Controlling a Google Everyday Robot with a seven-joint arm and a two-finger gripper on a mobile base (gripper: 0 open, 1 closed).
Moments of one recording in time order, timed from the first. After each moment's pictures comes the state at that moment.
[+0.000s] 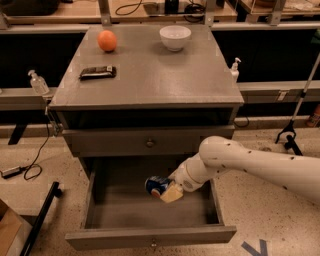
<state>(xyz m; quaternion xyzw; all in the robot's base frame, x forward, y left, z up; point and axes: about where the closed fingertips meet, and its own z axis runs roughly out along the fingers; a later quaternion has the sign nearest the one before) 0.509 -0.043 0.552 -0.53 0.80 0.21 0.19</state>
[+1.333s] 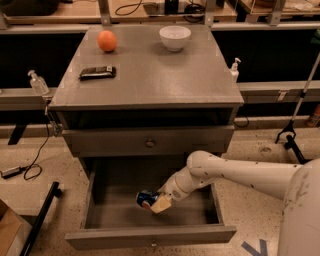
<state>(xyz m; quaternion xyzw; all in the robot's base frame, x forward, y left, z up) 0.517 -0.006 0.447 -0.51 0.80 0.28 0.15</state>
